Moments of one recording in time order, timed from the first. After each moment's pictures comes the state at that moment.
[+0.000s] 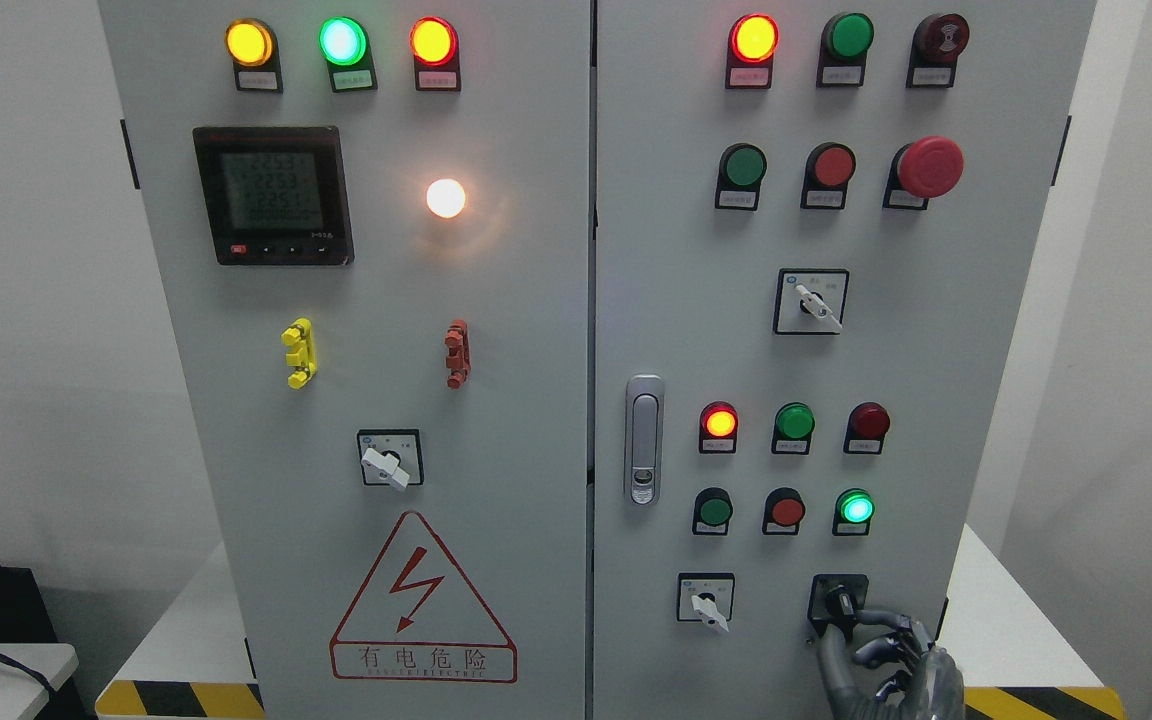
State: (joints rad) left arm 0.00 -0.09 0.08 0.06 0.00 -0.16 0.05; right arm -0.25 0.12 0.00 -1.48 0.32 0.01 -0.46
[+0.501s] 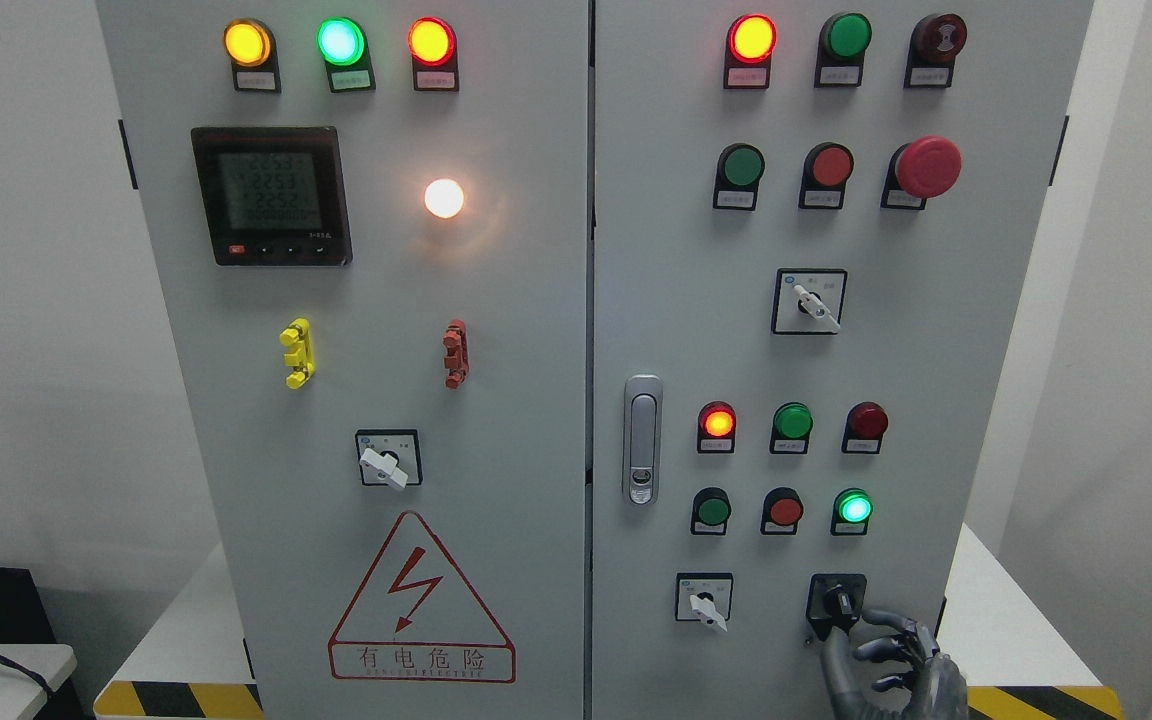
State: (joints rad) left arm 0.00 -0.09 0.08 0.06 0.00 -0.16 0.05; right arm -0.23 0.12 0.00 -1.48 0.32 -0.04 -0.47
